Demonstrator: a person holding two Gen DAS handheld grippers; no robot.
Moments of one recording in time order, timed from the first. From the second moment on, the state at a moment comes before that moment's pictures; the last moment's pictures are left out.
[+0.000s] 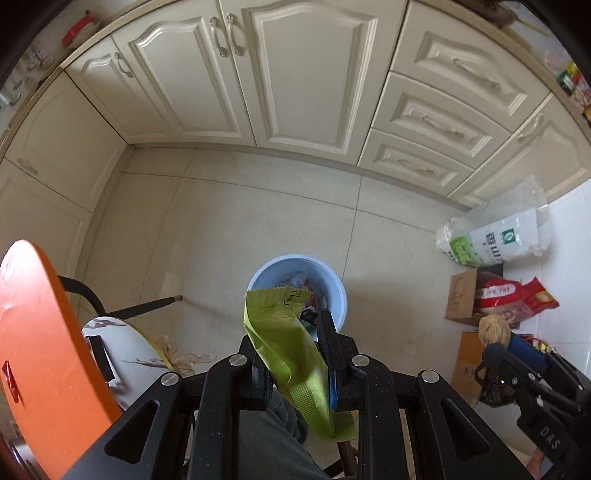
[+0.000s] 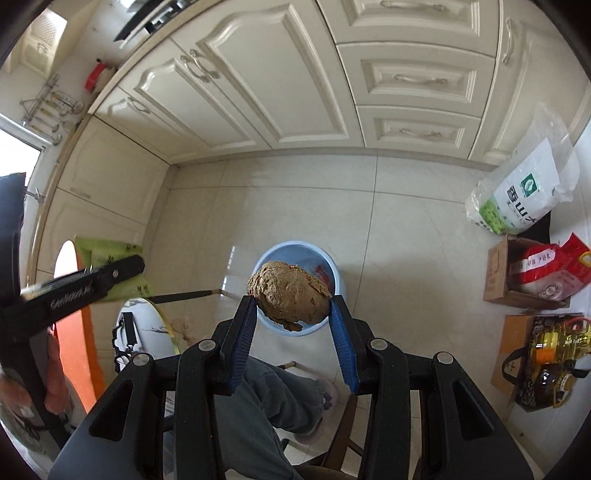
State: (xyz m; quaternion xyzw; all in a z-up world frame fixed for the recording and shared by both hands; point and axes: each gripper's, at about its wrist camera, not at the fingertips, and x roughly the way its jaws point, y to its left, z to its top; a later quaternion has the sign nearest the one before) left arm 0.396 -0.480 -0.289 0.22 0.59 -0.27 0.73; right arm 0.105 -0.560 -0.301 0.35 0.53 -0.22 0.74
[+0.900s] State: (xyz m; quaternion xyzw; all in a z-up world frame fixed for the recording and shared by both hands) left arm 0.421 -0.441 -0.296 0.21 0.60 -0.19 0.74; right arm 0.205 -0.523 -0.330 0.34 0.56 -0.13 0.75
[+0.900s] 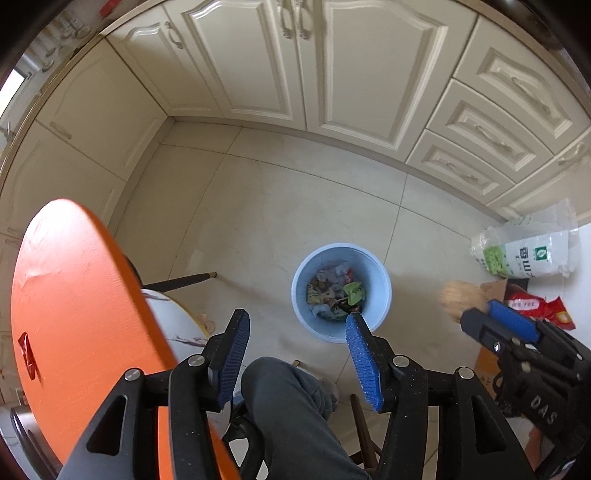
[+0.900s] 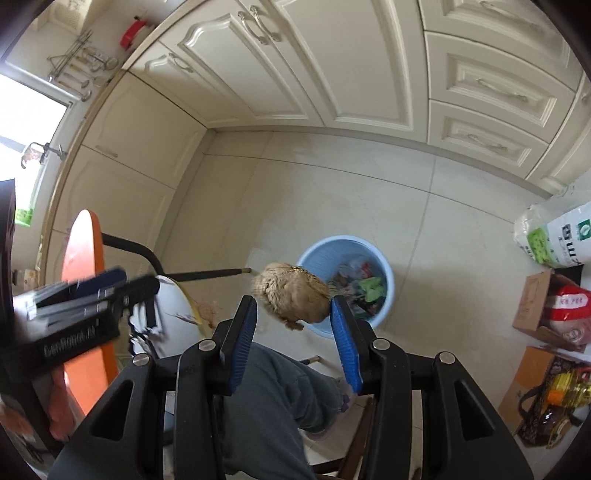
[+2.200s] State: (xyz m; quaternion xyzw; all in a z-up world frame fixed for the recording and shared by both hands) left arm 0.359 -0.318 -0.209 0.16 0.57 -0.22 0.77; right arm 0.177 -0.449 -0.261 0.29 0.54 -0.16 0.77
